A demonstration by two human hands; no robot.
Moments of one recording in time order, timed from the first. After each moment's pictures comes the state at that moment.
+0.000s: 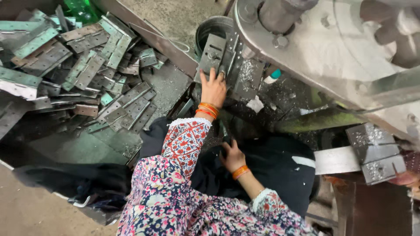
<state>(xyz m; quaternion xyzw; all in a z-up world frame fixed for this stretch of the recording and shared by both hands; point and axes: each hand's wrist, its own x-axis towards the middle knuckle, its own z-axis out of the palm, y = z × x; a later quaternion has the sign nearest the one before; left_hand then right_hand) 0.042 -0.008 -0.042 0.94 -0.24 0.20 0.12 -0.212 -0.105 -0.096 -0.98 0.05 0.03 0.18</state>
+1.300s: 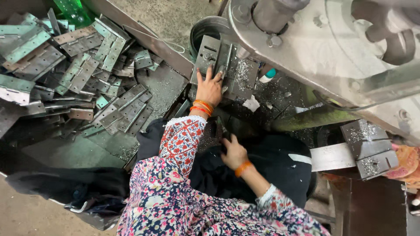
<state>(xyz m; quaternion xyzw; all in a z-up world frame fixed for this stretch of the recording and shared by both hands) 0.047 -0.007 -0.036 0.94 -0.29 0.11 0.12 -0.195 -0.094 -0.019 -0.99 0.06 0.05 0.15</state>
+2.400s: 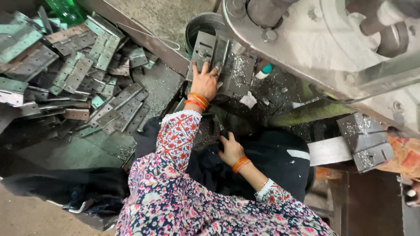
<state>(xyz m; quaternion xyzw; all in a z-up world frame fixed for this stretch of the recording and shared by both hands) 0.055 0.003 -0.030 0.93 -0.34 0.10 0.11 -0.201 -0.100 -0.049 -0.98 0.07 0.09 0.16</state>
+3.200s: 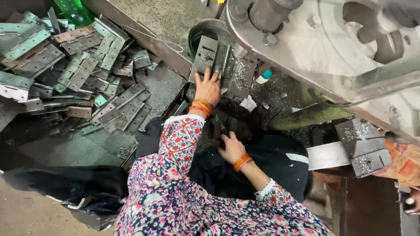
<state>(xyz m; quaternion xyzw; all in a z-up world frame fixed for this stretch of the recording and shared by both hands) 0.038 -0.007 -0.034 0.94 -0.28 0.13 0.14 -0.189 -0.103 -0.031 -0.98 0.08 0.13 0.16</state>
